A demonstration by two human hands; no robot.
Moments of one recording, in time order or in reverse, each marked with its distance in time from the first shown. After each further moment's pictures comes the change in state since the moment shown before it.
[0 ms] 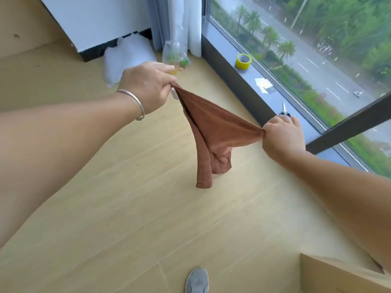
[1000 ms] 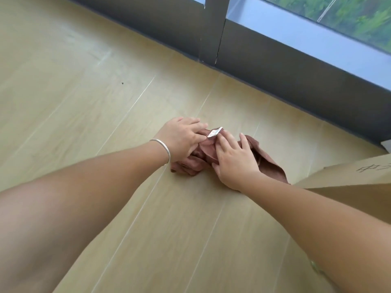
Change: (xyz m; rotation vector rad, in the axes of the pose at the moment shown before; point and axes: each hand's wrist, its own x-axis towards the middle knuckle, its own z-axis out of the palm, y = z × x) left_hand -0.124 0.396 0.618 -0.246 -0.235 0.938; right_hand -0.191 0.121 0.569 0.043 -0.292 0.201
